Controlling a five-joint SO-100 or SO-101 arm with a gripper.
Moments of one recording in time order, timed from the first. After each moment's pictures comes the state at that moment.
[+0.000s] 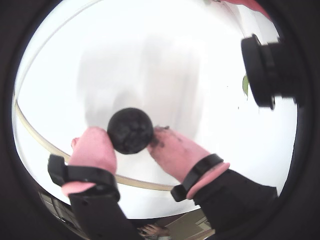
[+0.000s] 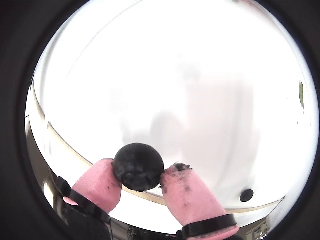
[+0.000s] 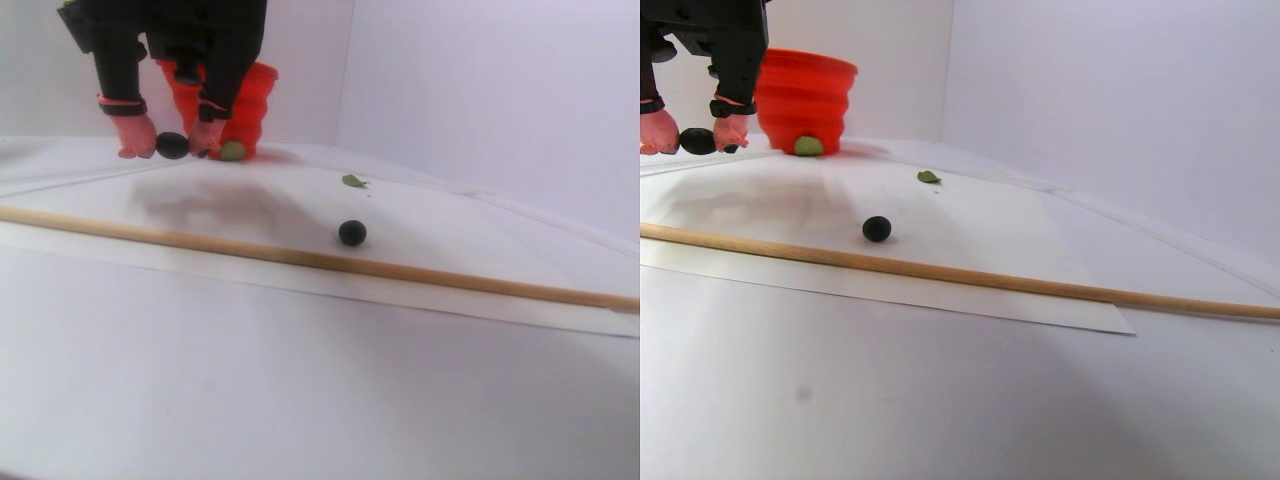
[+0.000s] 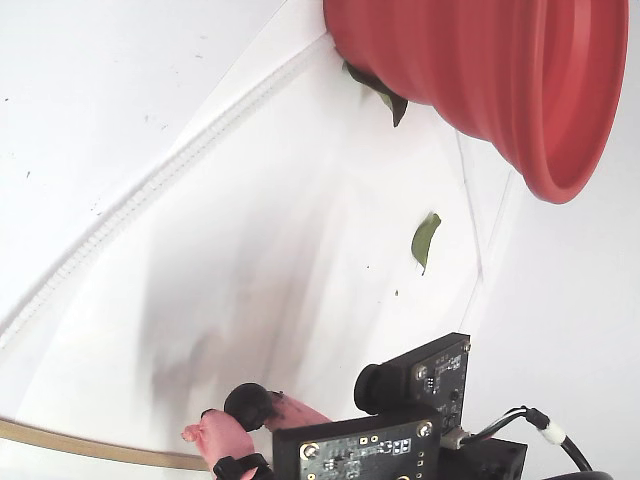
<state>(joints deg) -15.6 146.9 163.0 14.3 -105.1</state>
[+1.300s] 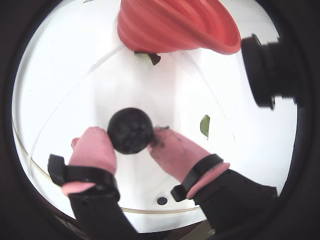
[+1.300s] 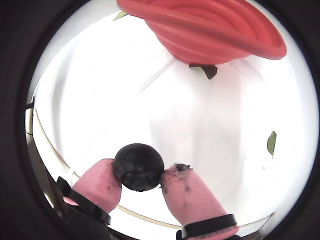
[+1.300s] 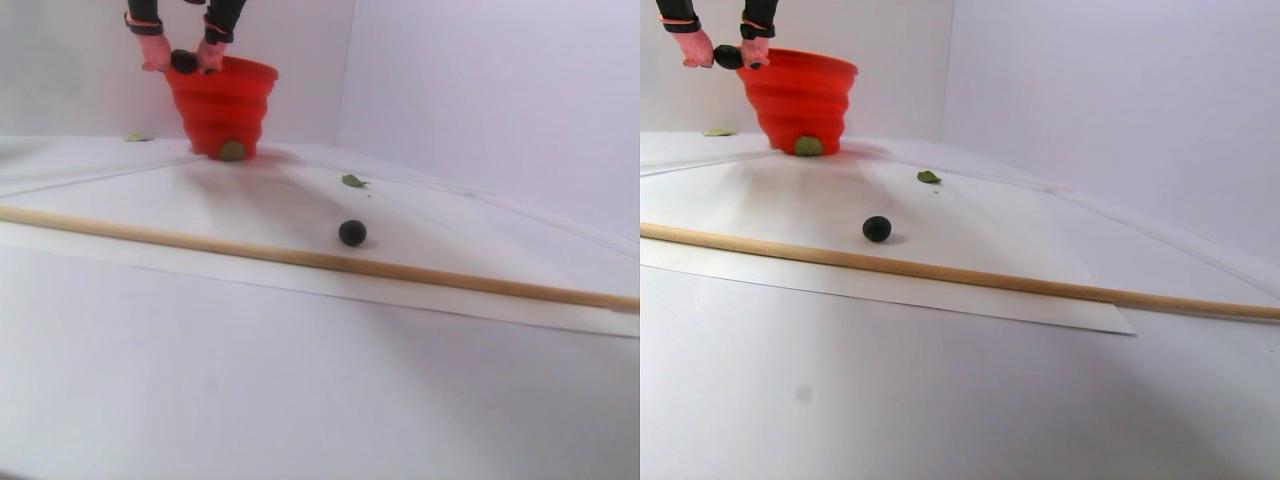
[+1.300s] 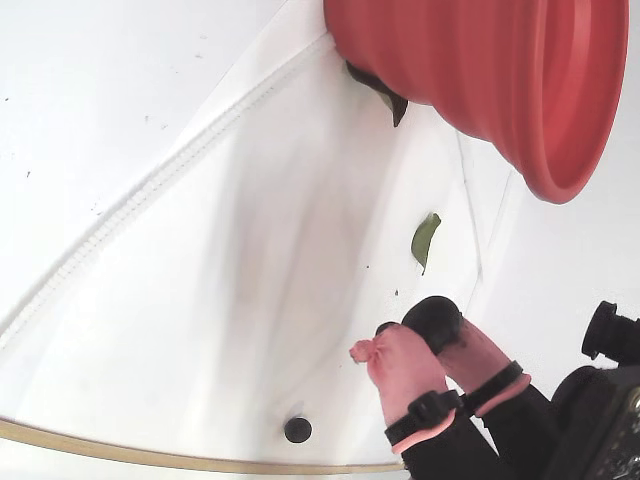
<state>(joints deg) -16.9 151.0 150.0 16.0 -104.9</state>
